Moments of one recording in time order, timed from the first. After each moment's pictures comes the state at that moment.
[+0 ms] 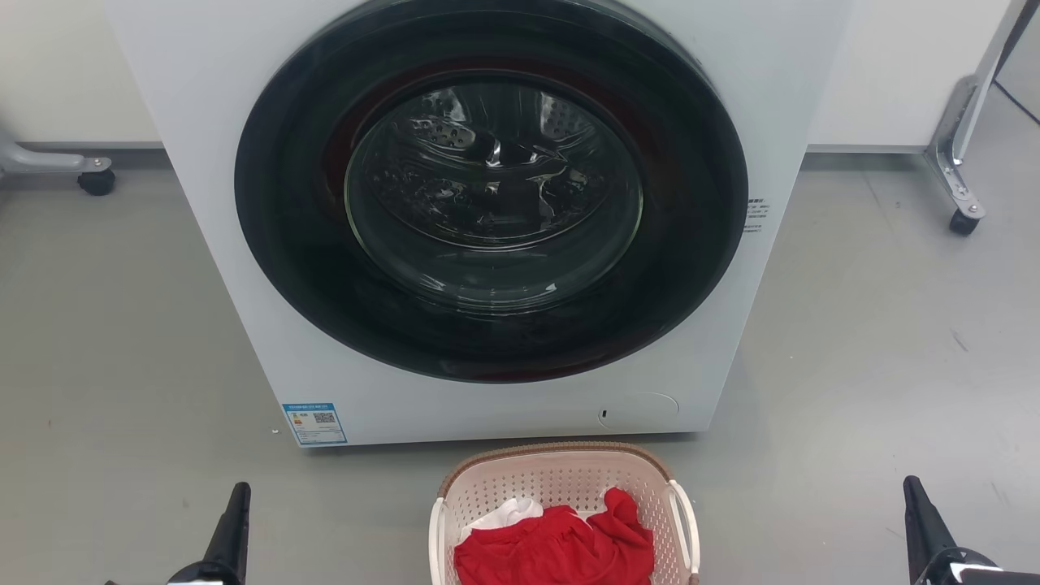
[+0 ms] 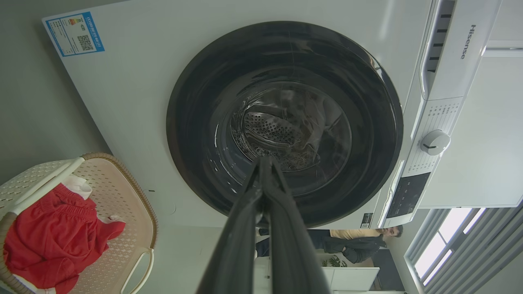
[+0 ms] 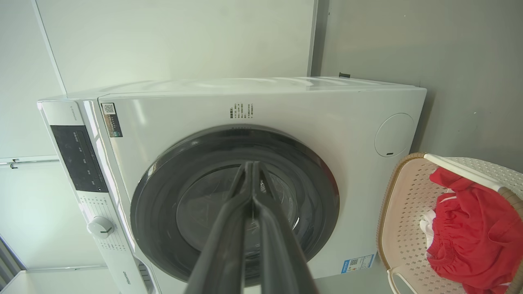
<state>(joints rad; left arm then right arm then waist) -0.08 0.04 0.09 0.30 -1.60 -0.12 0.11 -0.09 -0.04 -0.13 0.30 1.60 0.12 0.11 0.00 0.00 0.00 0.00</state>
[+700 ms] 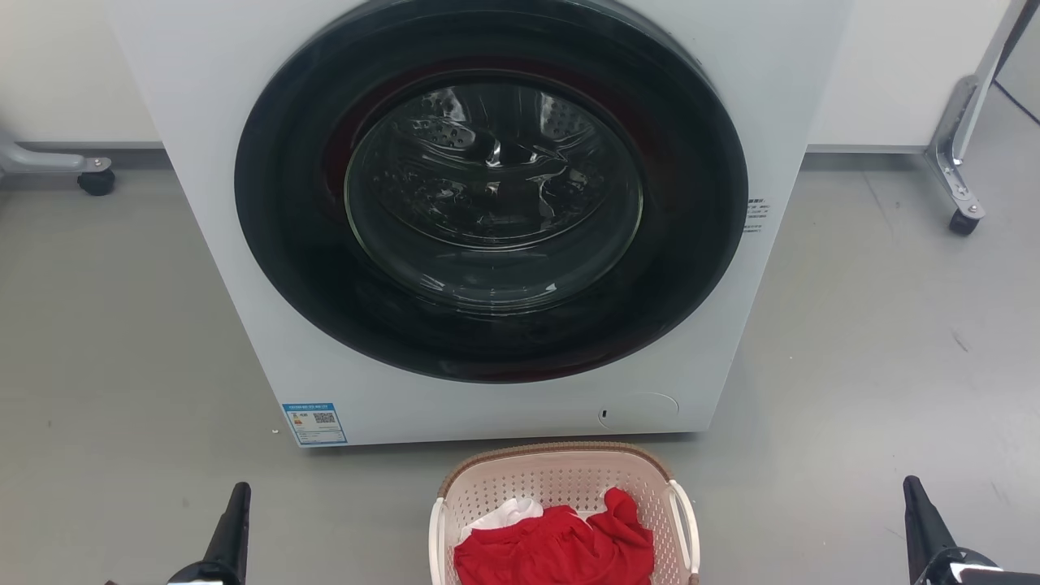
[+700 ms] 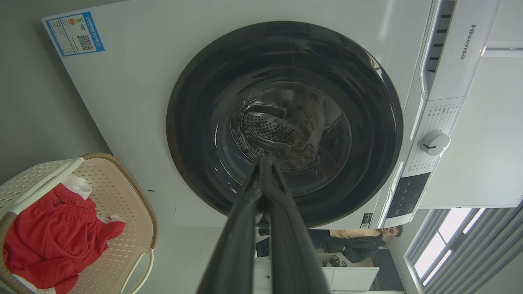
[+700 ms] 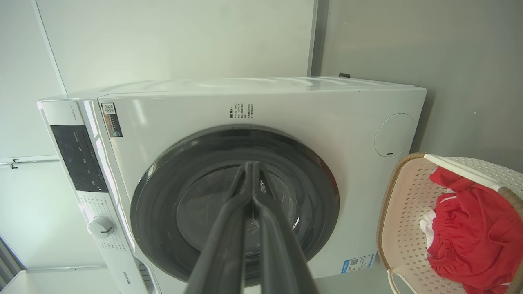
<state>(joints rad) -0.08 0.04 0.09 0.30 -1.60 -0.12 0.11 -0.09 -0.04 -0.13 0.30 1.60 0.12 0.11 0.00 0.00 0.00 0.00</state>
